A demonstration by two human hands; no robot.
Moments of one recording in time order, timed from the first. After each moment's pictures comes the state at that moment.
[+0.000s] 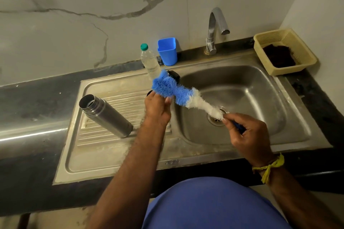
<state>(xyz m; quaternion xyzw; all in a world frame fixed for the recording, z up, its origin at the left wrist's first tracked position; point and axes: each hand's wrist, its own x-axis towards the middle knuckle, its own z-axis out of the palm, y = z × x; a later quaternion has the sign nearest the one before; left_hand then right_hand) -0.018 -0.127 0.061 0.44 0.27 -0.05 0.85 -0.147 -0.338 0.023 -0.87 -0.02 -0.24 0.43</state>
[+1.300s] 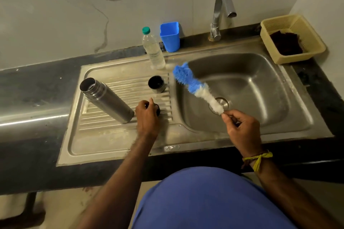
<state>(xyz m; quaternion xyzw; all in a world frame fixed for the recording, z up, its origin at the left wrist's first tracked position) -0.062 -0.052 -0.045 0.95 0.09 0.03 0.31 -0.154 -0.325 -0.021 -0.86 0.09 -0.18 0.47</state>
